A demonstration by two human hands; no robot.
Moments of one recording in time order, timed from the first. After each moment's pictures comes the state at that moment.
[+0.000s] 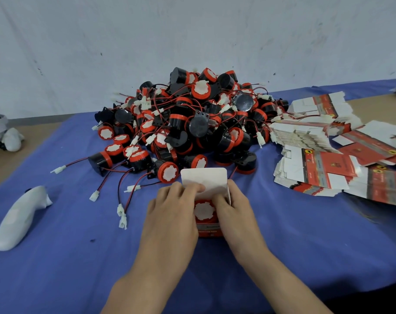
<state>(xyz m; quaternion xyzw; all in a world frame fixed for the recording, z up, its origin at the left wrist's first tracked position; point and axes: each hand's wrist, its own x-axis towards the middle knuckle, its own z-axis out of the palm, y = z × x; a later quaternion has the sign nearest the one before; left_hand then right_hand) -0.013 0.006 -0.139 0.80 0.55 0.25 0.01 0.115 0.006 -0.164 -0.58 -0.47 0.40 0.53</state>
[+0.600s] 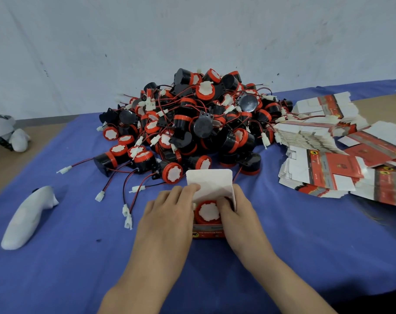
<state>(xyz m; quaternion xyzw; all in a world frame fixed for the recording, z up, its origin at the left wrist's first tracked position) -0.028 0.004 -0.134 0.81 0.53 0.23 -0.03 0.114 0.005 -0.170 -0.61 -0.49 0.37 0.50</state>
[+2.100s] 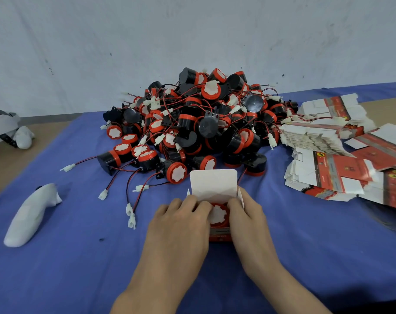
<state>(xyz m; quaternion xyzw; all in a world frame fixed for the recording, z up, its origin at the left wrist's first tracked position) -0.023 -0.001 -0.146 0.83 0.49 0.22 -0.14 0.108 -0.001 -0.168 -0.56 -0.45 0.40 0.56</state>
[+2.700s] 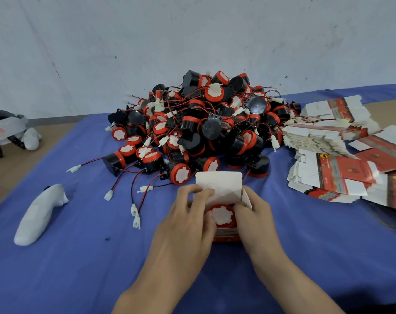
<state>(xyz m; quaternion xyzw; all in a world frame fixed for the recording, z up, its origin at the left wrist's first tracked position) -0.028 -0.002 -0.152 0.81 0.50 0.31 0.05 0.117 0.004 -0.165 -0.57 -0.45 0.40 0.56</state>
